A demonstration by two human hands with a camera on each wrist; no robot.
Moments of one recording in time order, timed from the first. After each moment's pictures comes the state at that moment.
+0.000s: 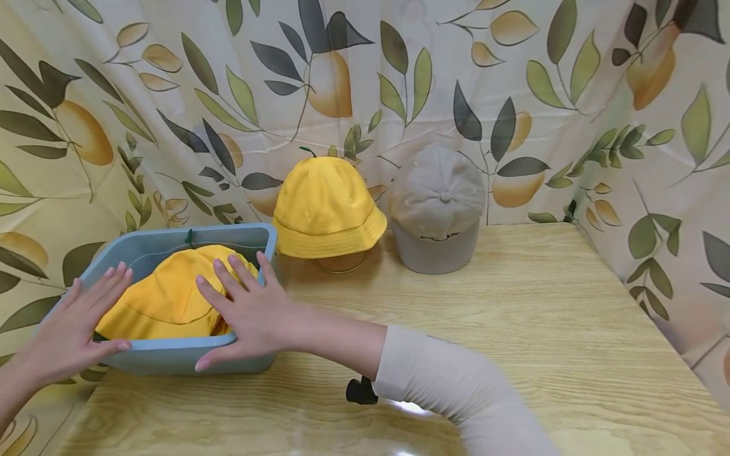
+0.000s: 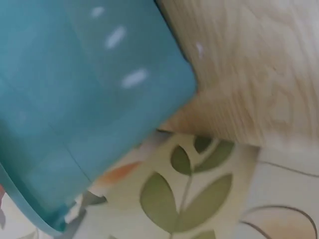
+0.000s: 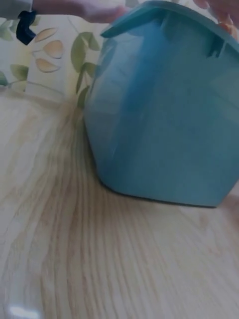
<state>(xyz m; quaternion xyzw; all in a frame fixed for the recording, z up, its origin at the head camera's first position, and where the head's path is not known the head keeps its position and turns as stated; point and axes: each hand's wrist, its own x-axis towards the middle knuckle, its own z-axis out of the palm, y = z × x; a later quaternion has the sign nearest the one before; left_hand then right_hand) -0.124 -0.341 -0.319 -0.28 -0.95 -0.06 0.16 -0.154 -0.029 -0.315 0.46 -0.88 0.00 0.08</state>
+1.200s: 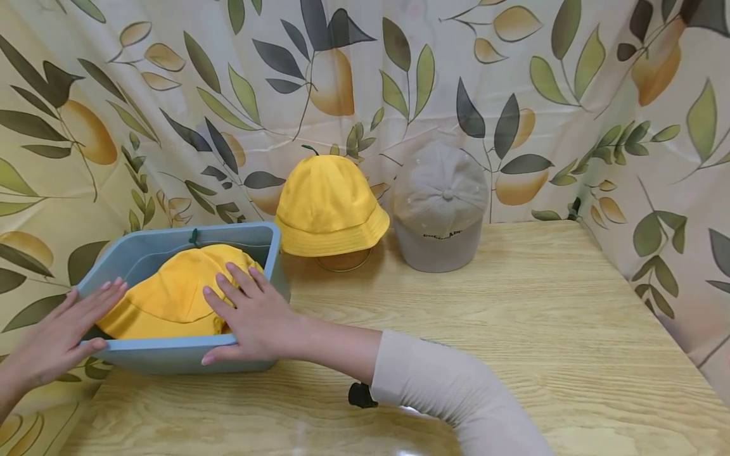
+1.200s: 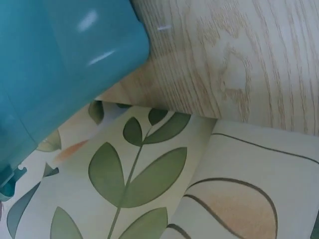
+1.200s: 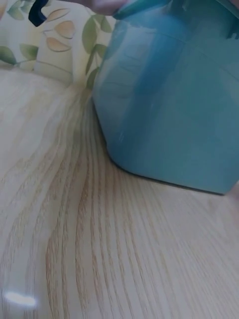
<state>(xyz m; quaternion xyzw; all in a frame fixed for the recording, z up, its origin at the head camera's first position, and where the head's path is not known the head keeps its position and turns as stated) -0.124 -0.387 -0.337 -0.31 -0.94 -0.05 0.14 -0.154 -0.037 -0.337 0.47 -0.88 0.00 0.10</state>
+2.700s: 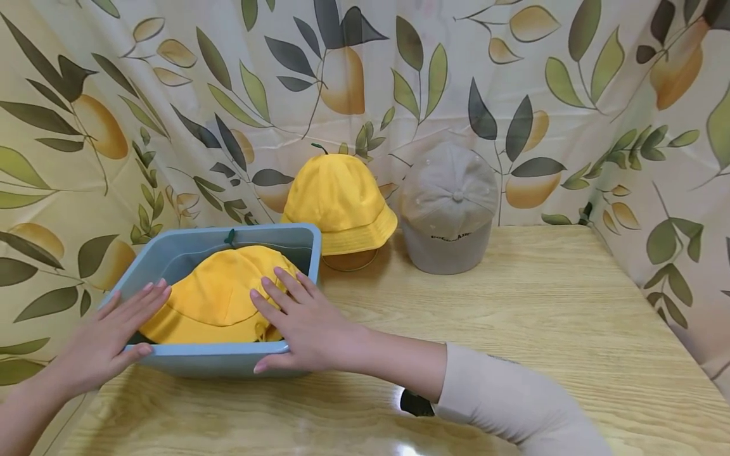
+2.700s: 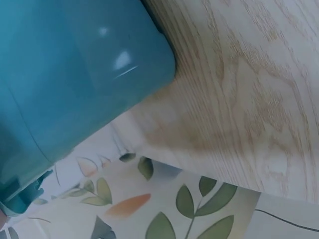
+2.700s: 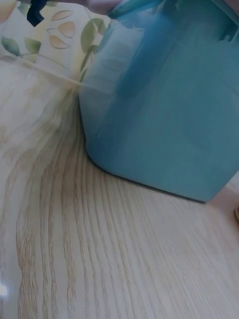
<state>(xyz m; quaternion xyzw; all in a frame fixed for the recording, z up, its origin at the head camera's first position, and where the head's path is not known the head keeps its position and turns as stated) -0.108 -0.328 -0.339 -0.32 -0.93 -0.03 0.16 -0.138 0.023 -0.335 0.47 -0.88 0.02 0.10</state>
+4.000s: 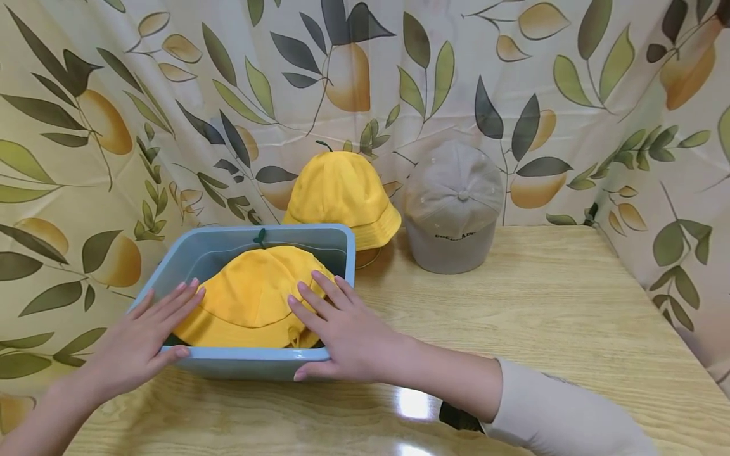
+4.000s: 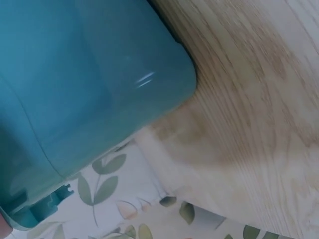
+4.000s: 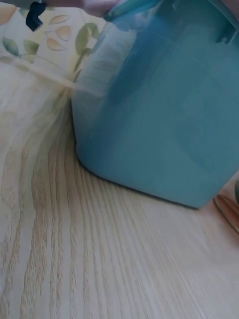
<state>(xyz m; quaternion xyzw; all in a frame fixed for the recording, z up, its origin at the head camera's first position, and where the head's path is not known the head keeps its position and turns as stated) -0.103 -0.281 -0.340 -0.29 -0.95 -0.01 0.15 -0.125 0.072 -0.338 0.48 -0.87 0.05 0.12</state>
